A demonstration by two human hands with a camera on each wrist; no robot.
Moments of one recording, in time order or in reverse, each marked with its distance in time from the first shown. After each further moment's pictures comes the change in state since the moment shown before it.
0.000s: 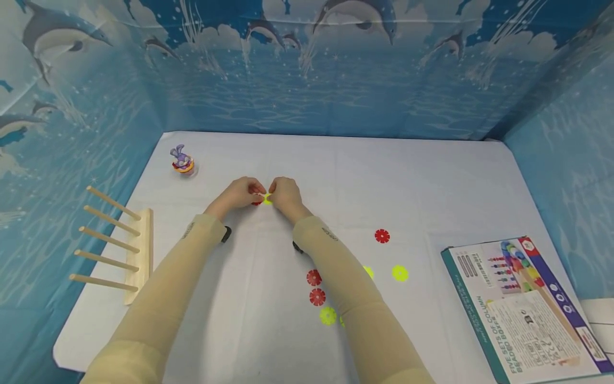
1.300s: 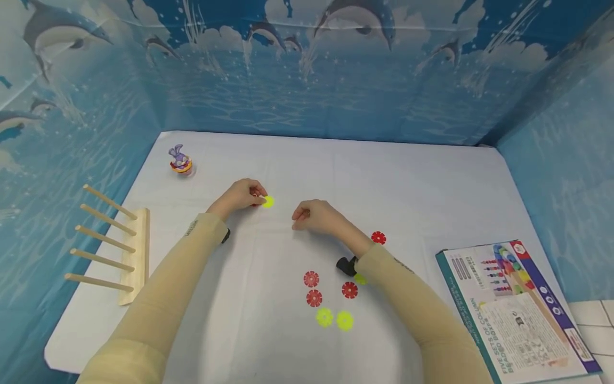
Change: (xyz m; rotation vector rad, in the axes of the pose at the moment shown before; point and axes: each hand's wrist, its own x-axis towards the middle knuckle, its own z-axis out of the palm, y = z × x) left_hand 0.001 0.000 0.004 -0.056 -0.018 0.010; right_hand -0.078 0.056 -0.061 0.059 -0.308 -0.122
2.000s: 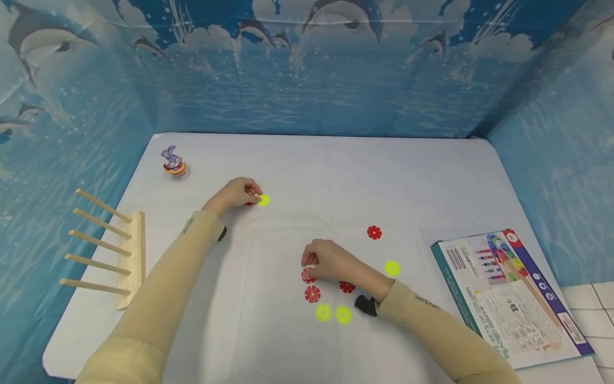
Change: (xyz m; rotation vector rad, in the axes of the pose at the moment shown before) left_hand -0.004 0.005 -0.002 -0.024 -0.051 -0.028; right_hand -0.082 0.020 0.047 -0.022 -0.068 0.002
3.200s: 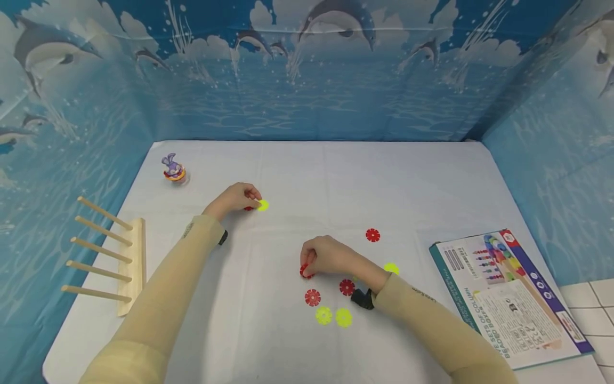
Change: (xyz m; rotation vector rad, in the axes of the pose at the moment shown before) left_hand -0.001 0.000 0.002 -0.009 -0.004 -0.022; right_hand 0.007 -0.003 -0.013 0.040 -0.072 -0.017
